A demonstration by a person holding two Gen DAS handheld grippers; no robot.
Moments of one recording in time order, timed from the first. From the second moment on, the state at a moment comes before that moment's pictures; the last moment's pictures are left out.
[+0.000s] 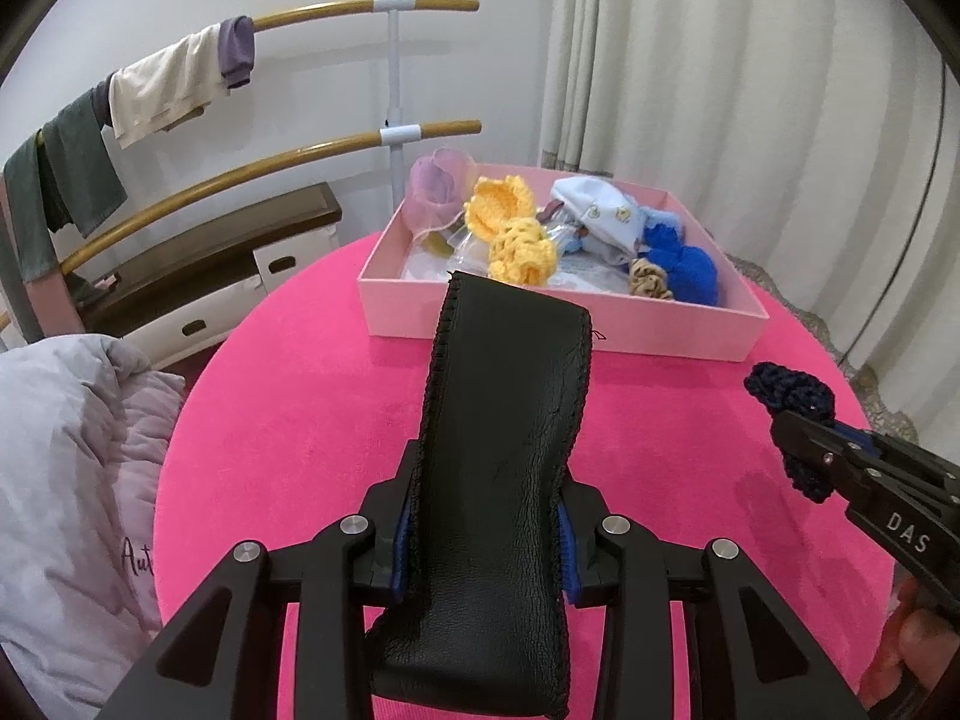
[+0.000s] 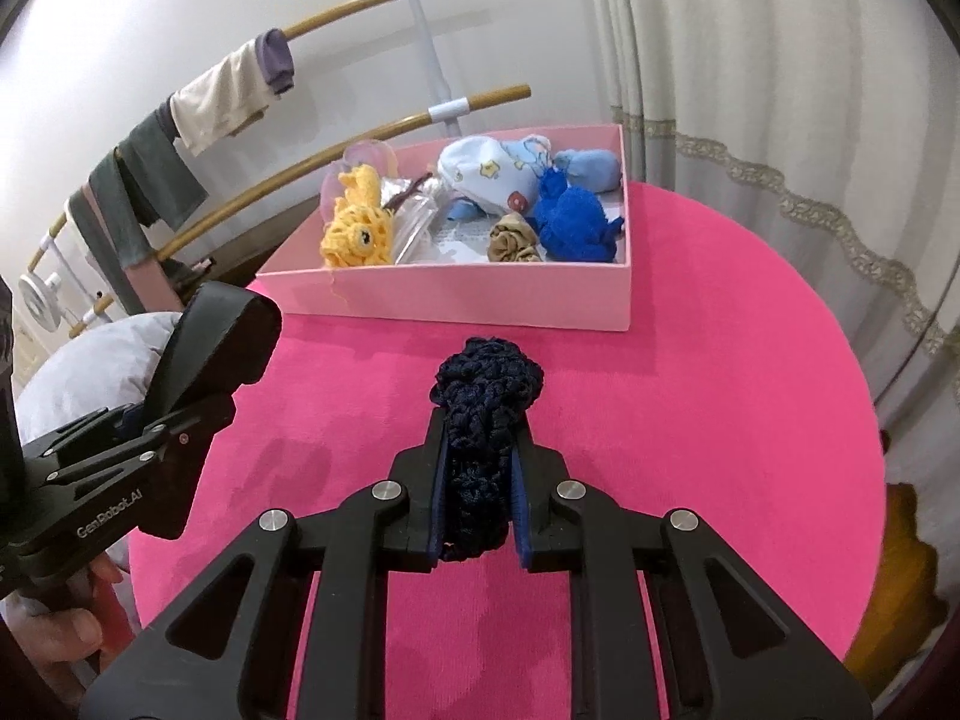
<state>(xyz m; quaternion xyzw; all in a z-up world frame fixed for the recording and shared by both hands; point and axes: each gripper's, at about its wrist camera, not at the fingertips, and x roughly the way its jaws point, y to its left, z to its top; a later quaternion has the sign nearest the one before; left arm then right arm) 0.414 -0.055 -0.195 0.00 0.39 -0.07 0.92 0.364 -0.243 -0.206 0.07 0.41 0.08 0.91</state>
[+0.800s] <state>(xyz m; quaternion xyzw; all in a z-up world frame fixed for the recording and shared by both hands) 0.417 -0.073 -0.112 -0.02 0.33 -0.08 0.94 0.387 -0.254 -0.105 0.07 0.31 0.11 0.94</state>
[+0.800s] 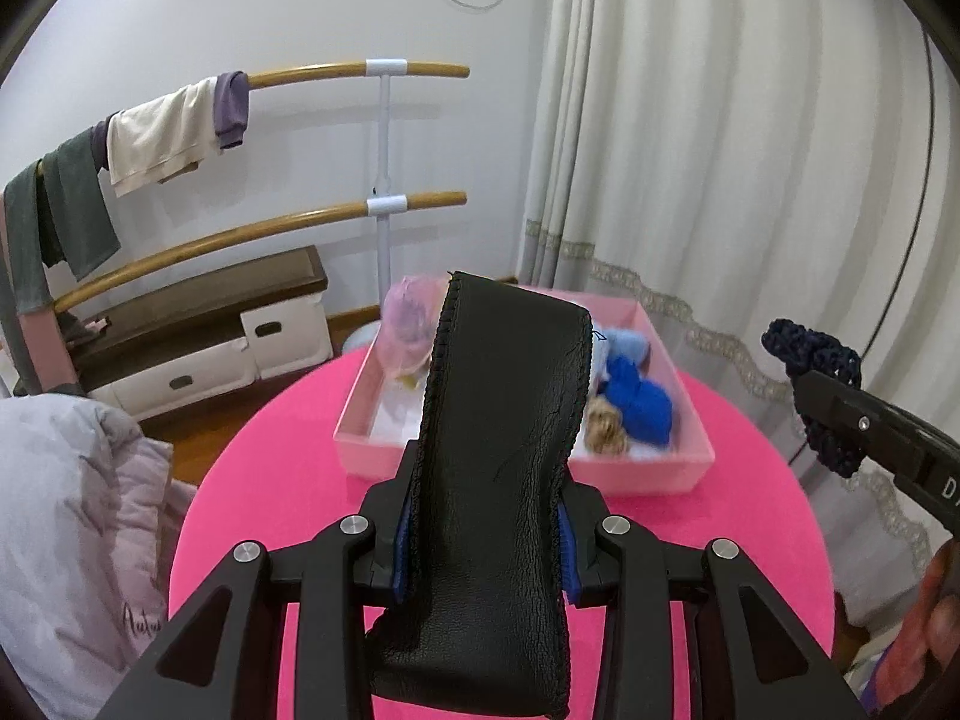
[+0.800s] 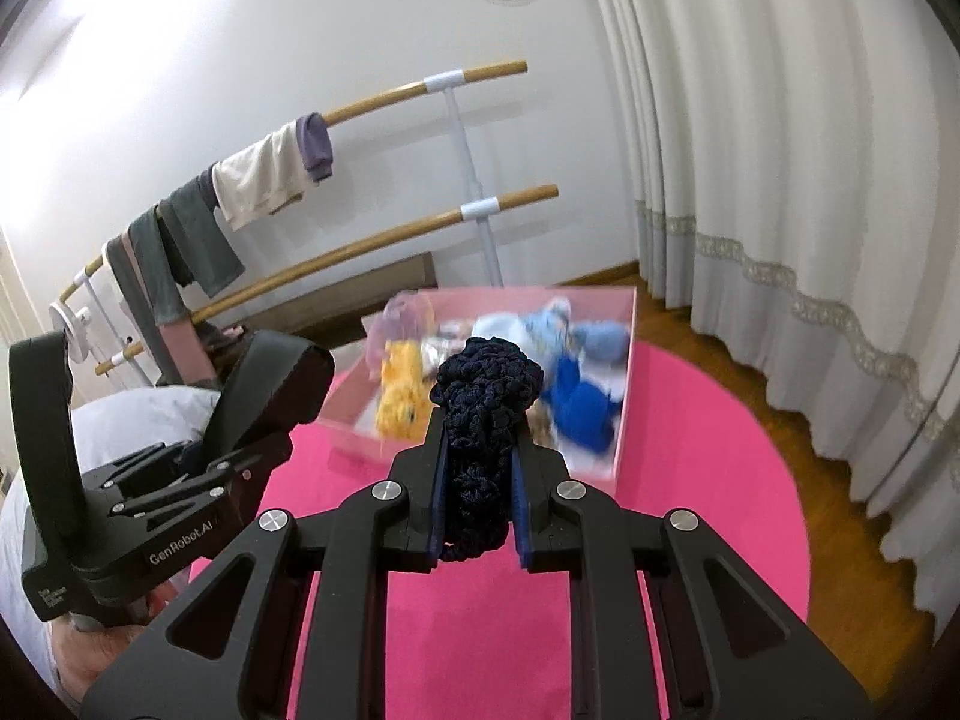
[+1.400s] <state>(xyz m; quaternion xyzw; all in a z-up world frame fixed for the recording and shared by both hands) 0.531 -0.099 -0.102 -0.05 0.34 -0.11 0.93 0.487 -0.268 -0.112 0.09 0.34 0.12 0.93</state>
